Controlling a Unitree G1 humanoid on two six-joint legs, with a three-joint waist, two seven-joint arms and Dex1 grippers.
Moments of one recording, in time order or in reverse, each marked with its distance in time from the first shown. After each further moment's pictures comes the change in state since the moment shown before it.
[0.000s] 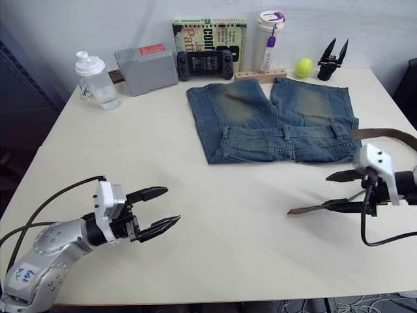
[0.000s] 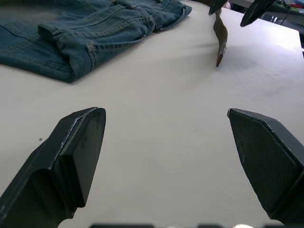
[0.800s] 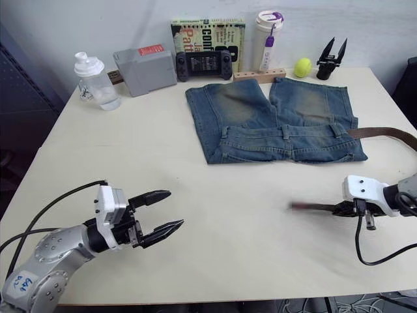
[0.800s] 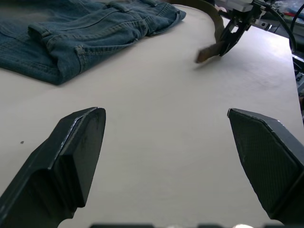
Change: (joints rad) left arm -0.005 -0.003 -0.005 -0.030 -0.031 0.025 0.026; right arm -0.084 0.063 0.124 0.318 -0.248 -0.453 -0.019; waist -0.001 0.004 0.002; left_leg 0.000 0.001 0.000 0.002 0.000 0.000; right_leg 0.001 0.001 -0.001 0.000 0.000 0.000
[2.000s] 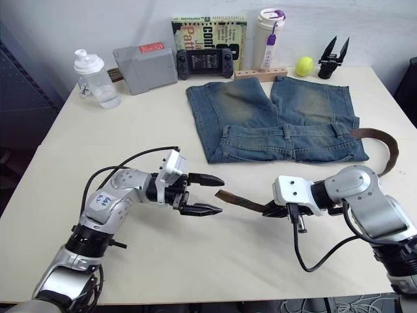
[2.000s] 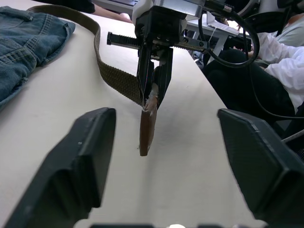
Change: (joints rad) left arm -0.671 -0.164 -0.370 0.608 0.131 -0.046 -0.429; right arm 0.103 0.150 0.042 -0.892 0.173 0.562 -0.114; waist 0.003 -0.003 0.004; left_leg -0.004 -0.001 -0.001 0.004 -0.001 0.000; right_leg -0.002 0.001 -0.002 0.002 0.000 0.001
